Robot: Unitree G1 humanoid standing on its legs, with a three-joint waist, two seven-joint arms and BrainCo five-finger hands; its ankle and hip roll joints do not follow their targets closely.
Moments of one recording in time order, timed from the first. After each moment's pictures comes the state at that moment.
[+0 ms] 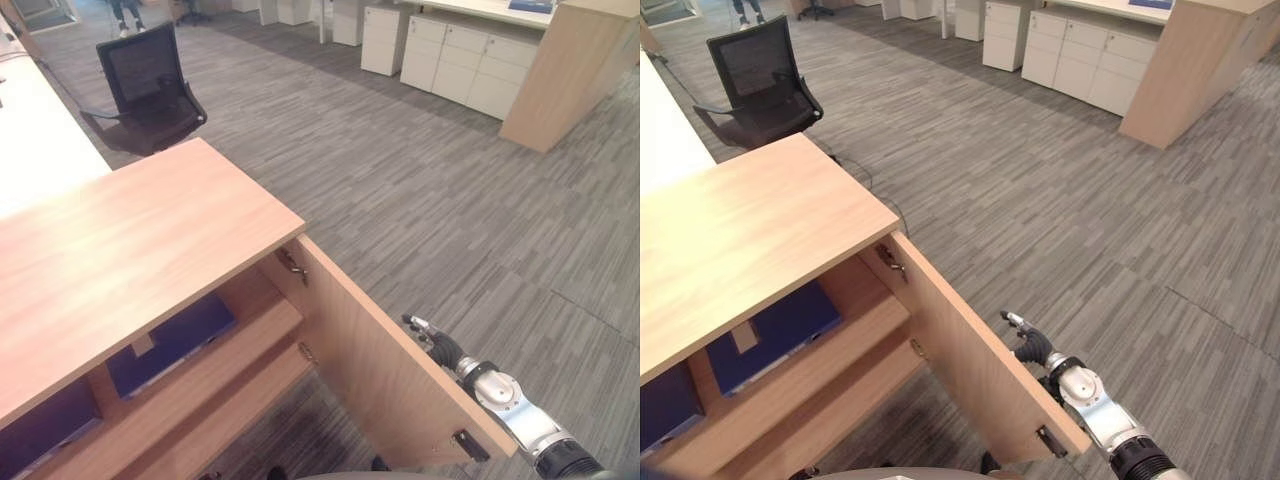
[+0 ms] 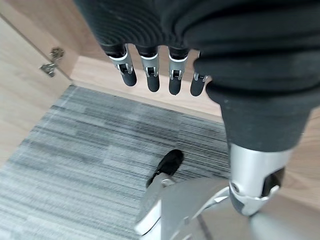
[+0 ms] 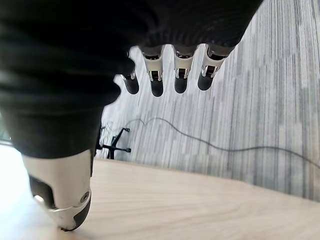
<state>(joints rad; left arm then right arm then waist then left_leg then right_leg) 0.05 0.27 -0.23 1.29 0.30 0.01 0.08 -0.02 -0.59 0.44 0.32 0.12 -0.06 0.10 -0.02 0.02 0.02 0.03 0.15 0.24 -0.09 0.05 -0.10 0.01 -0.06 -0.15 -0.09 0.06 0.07</state>
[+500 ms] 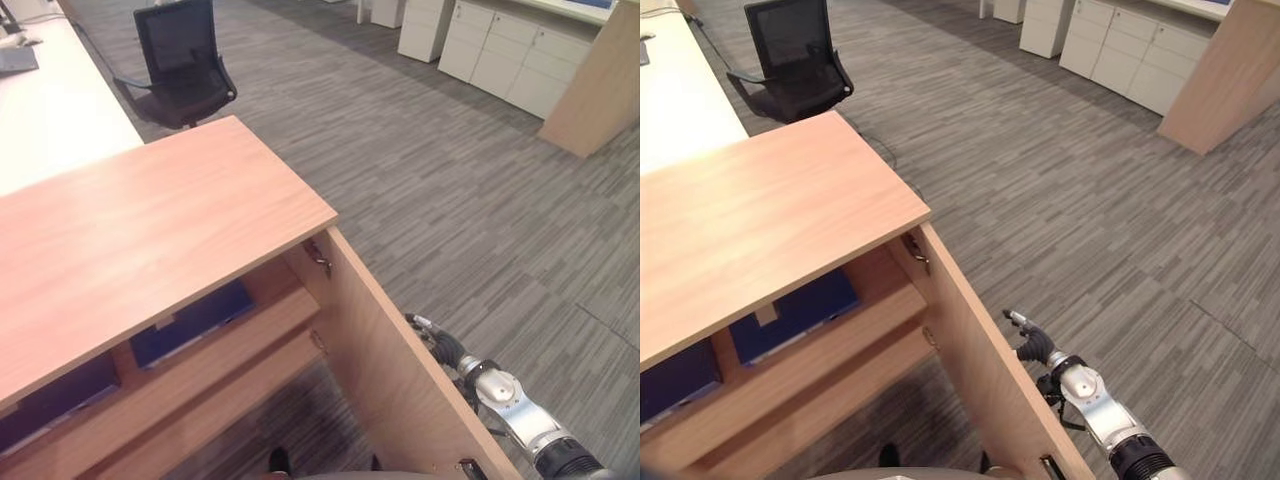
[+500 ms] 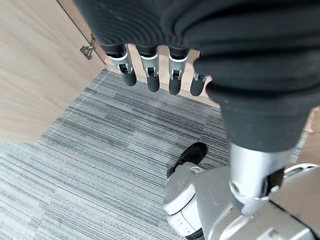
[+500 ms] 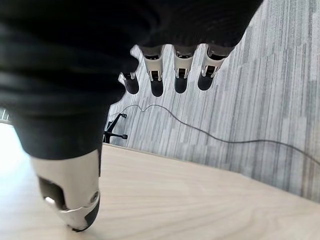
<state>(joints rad) 0.08 0.29 -0.20 1.31 0.31 0.00 0.09 -0.06 -0.59 0.44 0.35 0.12 -0.06 0.10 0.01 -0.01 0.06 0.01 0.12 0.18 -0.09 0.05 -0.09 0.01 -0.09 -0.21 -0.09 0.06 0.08</state>
